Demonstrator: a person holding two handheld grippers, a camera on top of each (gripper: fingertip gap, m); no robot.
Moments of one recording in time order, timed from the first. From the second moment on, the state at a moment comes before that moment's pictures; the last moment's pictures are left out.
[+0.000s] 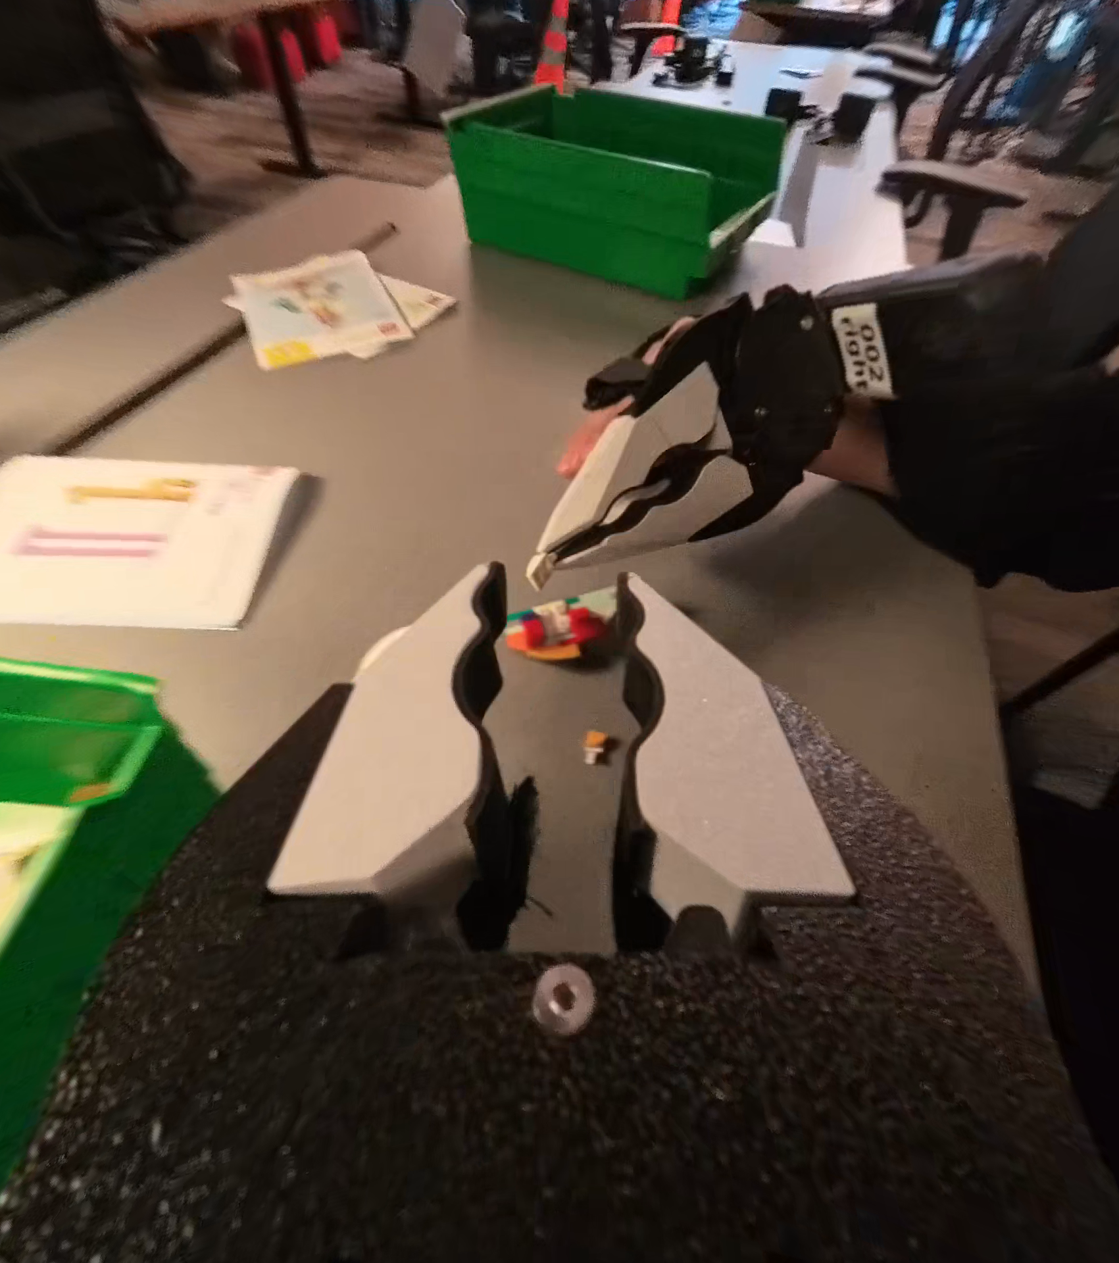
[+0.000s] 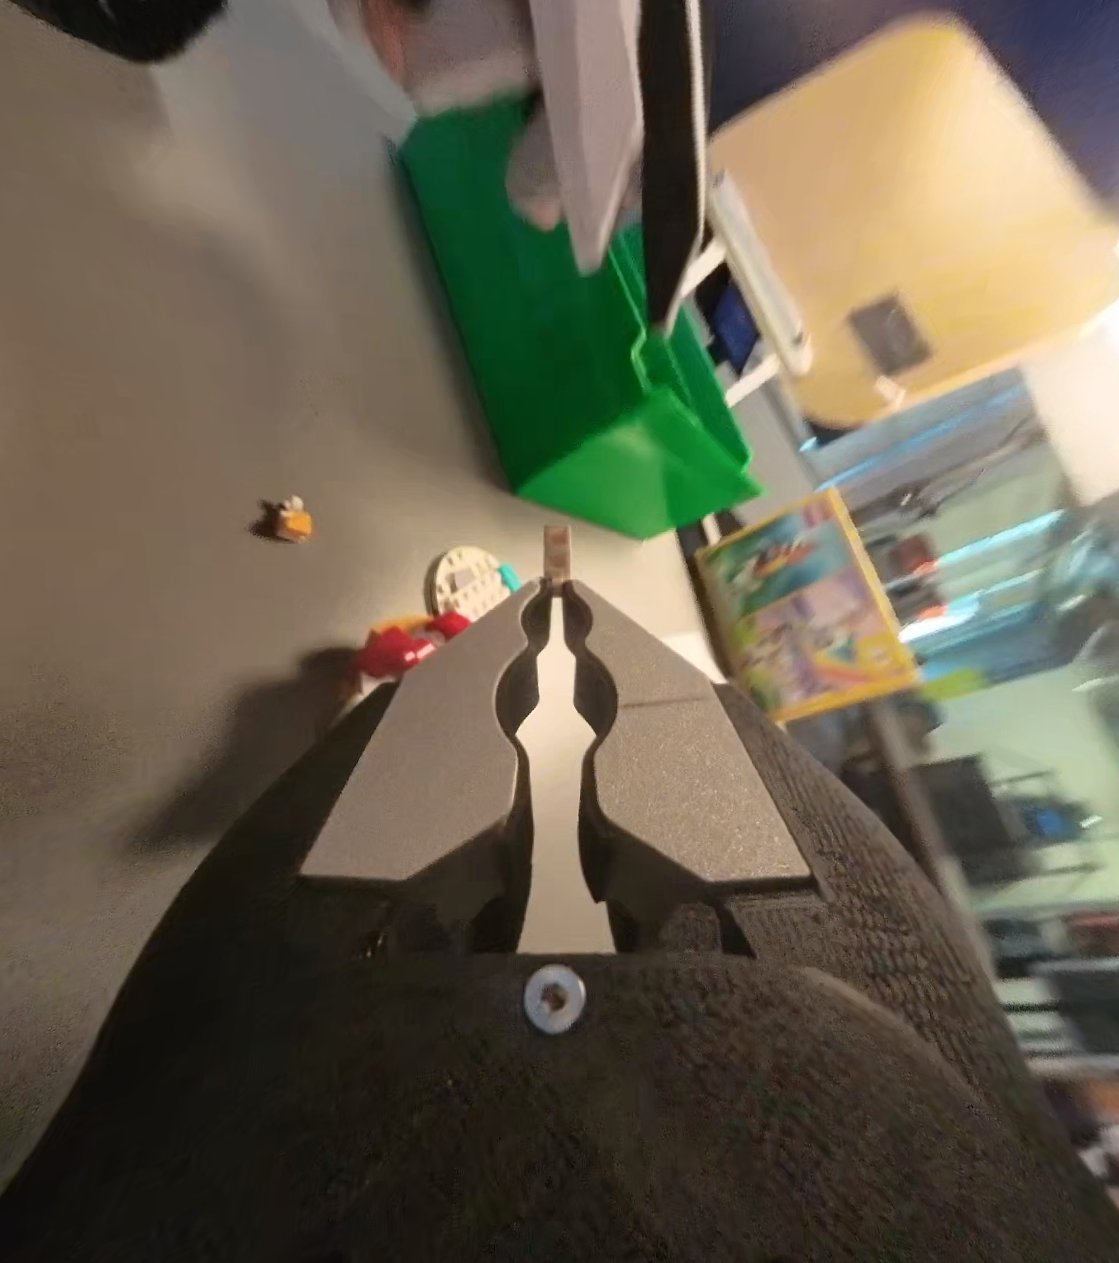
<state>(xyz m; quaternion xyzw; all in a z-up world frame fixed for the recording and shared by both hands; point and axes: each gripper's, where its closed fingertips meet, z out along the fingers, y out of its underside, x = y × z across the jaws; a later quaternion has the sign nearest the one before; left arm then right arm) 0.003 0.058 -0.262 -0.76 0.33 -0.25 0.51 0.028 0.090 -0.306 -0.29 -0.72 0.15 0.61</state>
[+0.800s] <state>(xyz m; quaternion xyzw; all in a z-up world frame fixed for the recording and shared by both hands) 0.012 0.057 -0.312 -0.76 0.31 -0.32 0.46 0.014 0.056 -0.305 -0.19 -0.73 0.06 0.66</state>
